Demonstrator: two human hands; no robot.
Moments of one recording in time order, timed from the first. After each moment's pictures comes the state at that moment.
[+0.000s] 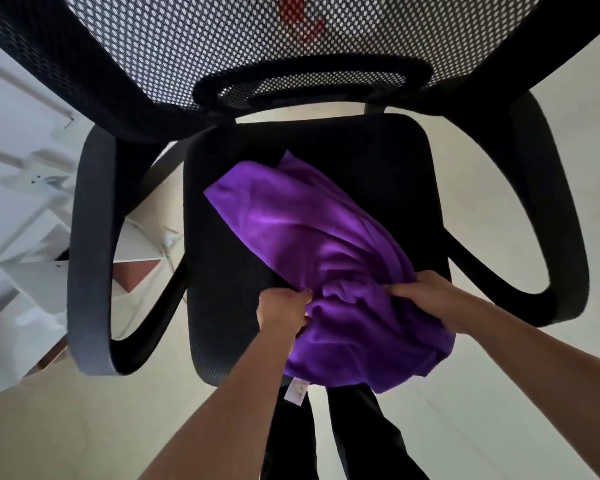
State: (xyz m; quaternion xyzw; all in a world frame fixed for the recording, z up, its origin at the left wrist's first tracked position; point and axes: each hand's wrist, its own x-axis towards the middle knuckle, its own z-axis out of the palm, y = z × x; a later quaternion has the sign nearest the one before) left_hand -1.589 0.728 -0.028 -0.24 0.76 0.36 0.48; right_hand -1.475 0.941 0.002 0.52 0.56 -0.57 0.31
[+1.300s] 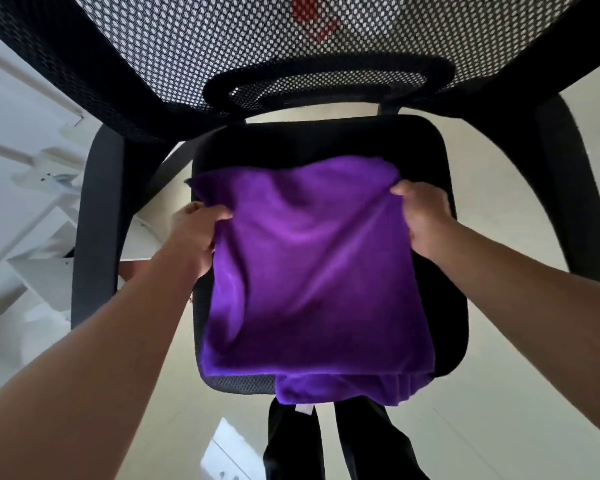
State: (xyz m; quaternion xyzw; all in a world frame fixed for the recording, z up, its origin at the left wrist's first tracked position) left_hand -1.754 0.698 -0.002 -0.27 0.72 0.54 0.36; right_hand -1.606 0.964 -0.007 0.61 0.56 -0.56 0.02
